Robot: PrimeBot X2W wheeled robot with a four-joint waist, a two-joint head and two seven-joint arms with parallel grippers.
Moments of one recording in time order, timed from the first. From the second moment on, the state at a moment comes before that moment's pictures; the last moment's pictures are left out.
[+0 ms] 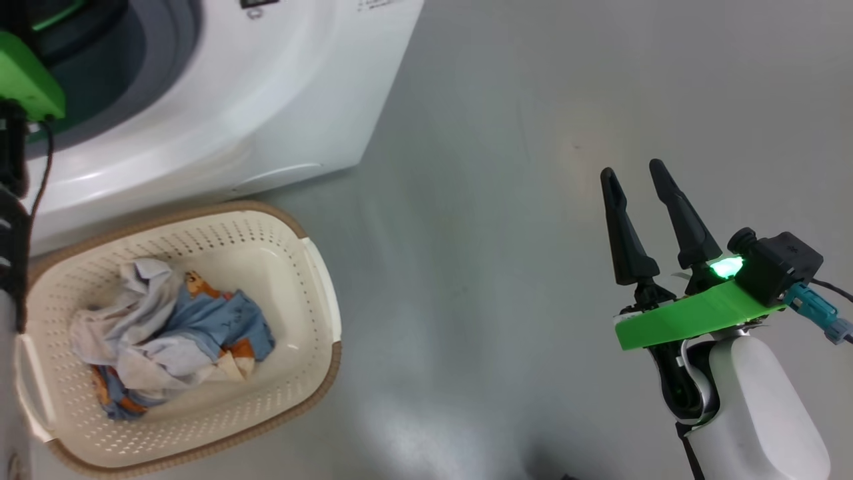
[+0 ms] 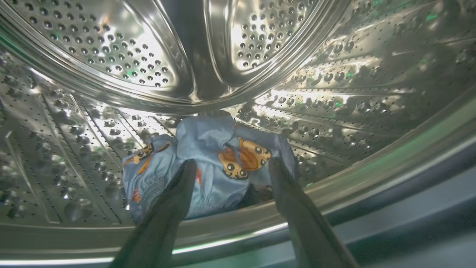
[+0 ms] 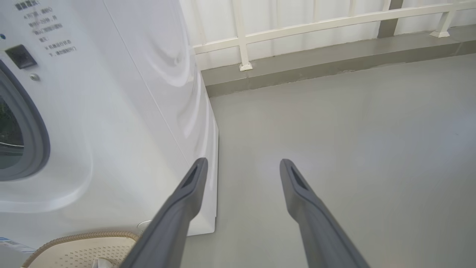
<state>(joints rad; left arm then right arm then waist) -1.31 0.26 -0.15 1.23 -0.27 -0.08 -0.24 -0.39 -0.07 0.09 0.18 0.38 0.13 -0.26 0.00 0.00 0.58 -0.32</state>
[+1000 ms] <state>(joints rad) -0.73 0.14 -0.08 0.76 -0.27 -0.08 -0.26 -0.32 -0.13 0.07 0.23 0.39 0.13 -0.26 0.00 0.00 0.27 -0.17</state>
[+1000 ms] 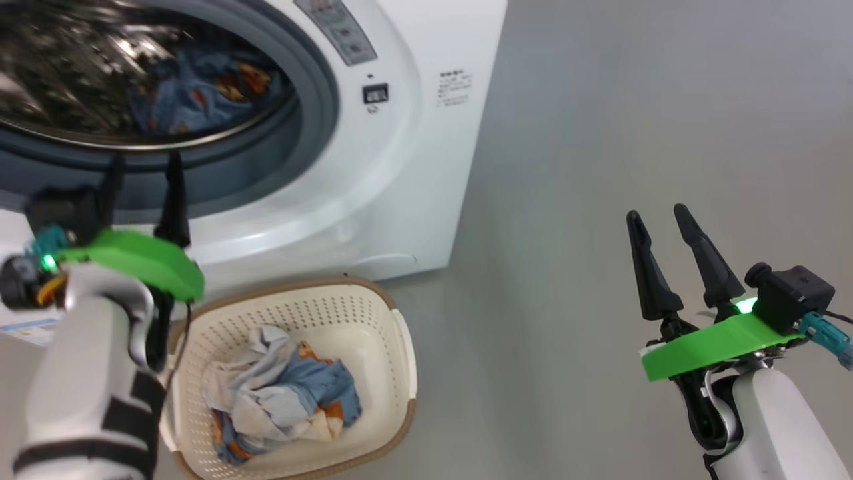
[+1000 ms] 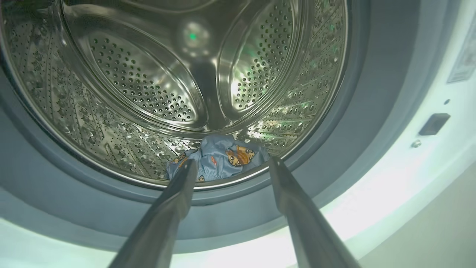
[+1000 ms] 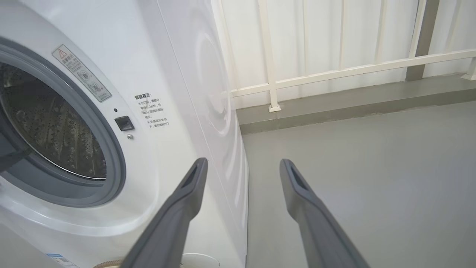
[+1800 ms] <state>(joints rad) -0.23 0.08 0.01 0.34 -0.25 -0.09 -0.26 -0.22 -0.15 0.05 0.24 0.41 0.13 -0.26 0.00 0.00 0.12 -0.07</state>
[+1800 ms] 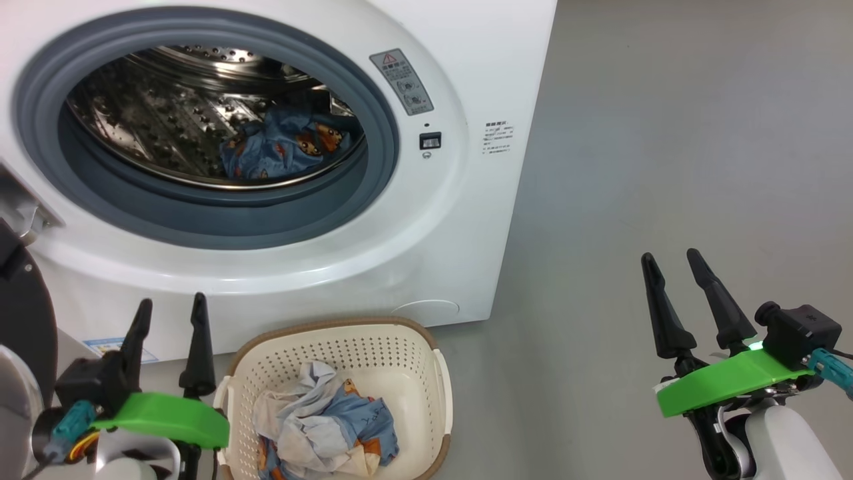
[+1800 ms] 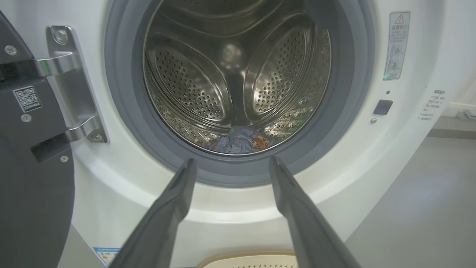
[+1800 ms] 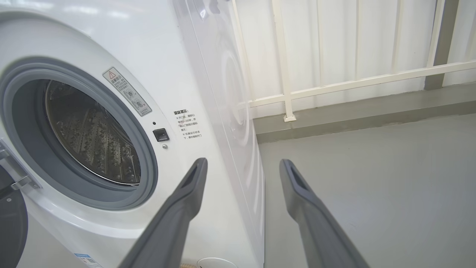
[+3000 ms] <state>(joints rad) -0.18 0.04 0.03 0.28 -0.24 -0.09 -0.26 -0.21 -0.17 0.05 0.24 0.41 0.13 -0.26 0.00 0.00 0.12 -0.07</state>
